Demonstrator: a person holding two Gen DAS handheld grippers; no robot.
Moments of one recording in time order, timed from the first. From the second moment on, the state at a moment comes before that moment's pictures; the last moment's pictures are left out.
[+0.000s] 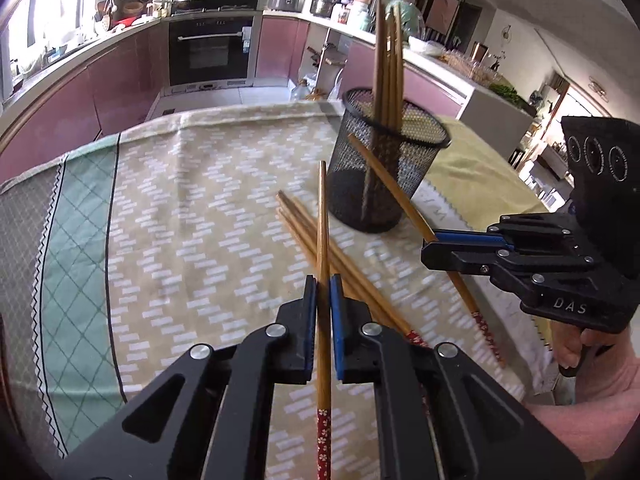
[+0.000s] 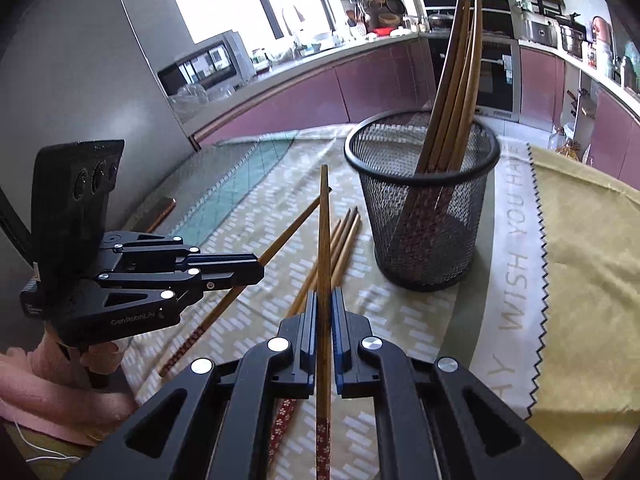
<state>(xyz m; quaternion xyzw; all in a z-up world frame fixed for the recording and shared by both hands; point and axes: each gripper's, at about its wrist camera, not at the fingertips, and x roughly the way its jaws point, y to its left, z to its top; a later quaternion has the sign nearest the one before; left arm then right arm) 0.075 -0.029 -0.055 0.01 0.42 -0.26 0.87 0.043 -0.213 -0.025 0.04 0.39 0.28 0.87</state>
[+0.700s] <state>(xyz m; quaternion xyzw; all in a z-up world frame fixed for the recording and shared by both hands) 0.049 -0.016 0.036 -0.04 0.31 -0.32 0.89 0.036 -0.253 0.038 0.10 0.29 0.28 0.91</state>
